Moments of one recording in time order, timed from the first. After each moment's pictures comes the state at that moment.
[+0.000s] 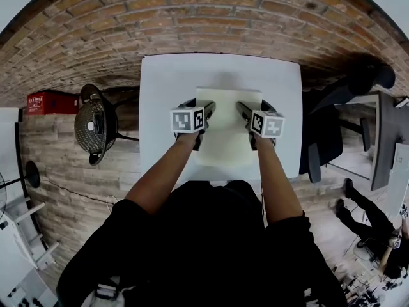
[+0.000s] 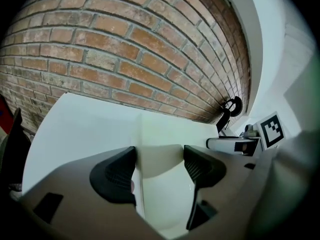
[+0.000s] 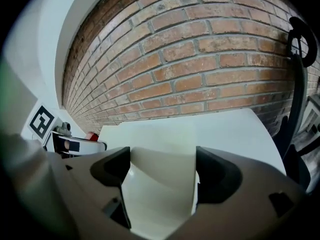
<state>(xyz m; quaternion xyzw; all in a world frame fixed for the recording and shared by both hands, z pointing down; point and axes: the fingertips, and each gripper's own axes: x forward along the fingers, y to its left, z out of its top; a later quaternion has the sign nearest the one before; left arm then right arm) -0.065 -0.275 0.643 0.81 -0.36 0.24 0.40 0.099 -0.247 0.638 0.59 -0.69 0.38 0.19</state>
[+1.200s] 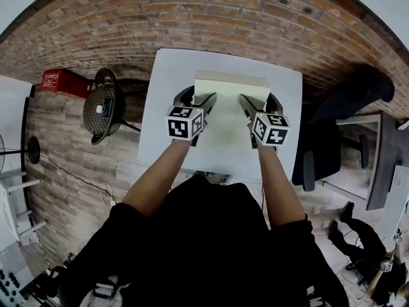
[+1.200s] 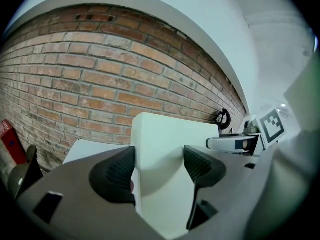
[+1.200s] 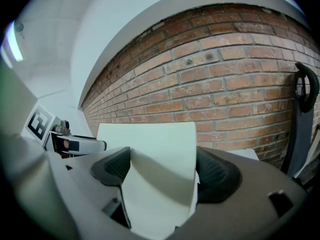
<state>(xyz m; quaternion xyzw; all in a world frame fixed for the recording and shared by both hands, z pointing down) -0.072 -0.239 0.515 0.86 -0.43 0.14 0.24 0.091 -0.226 0.522 0.57 -0.78 0.23 0.11</state>
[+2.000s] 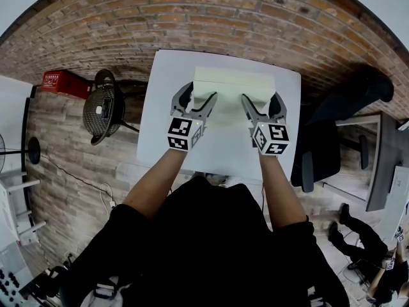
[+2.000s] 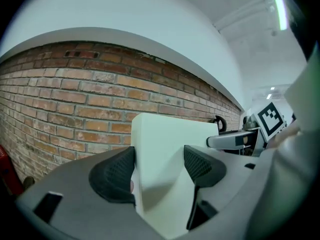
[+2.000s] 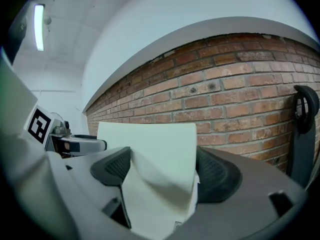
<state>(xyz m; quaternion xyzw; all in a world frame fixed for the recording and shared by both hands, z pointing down) -0.062 -0.232 0.466 0.89 -0.44 0.06 0.08 0.100 -0.218 0.474 0.58 -0.80 0.11 0.06</state>
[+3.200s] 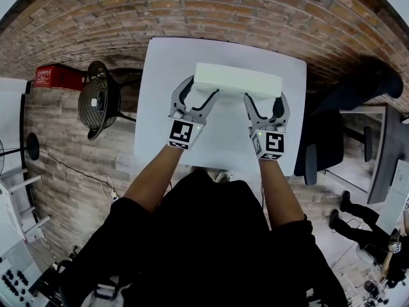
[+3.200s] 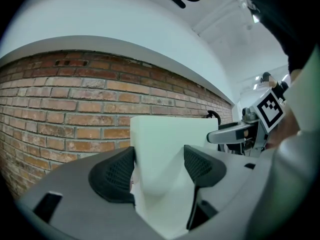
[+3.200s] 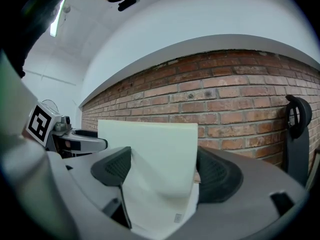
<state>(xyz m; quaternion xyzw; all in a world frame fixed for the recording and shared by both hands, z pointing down) -0.052 -0.239 0.494 0.91 -0.41 0.04 -0.02 0.105 -0.211 0.499 0.62 -0.78 0.03 0.05</state>
